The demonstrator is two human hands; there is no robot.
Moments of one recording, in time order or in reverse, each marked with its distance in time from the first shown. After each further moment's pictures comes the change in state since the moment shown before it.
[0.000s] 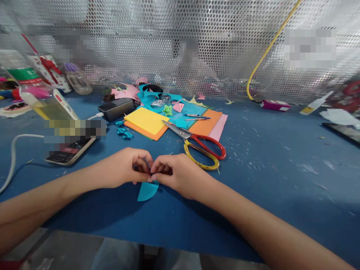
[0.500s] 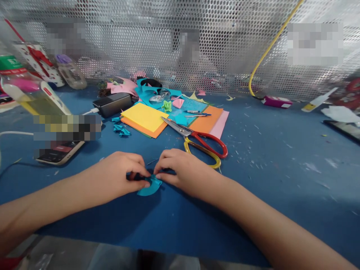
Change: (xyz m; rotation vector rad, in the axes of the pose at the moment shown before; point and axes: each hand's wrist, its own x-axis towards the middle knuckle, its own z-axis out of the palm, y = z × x) left_hand -0.009 0.006 0.009 0.637 0.122 0.144; right_hand 0.002 0.013 -0.009 -0.343 -0.090 -0.220
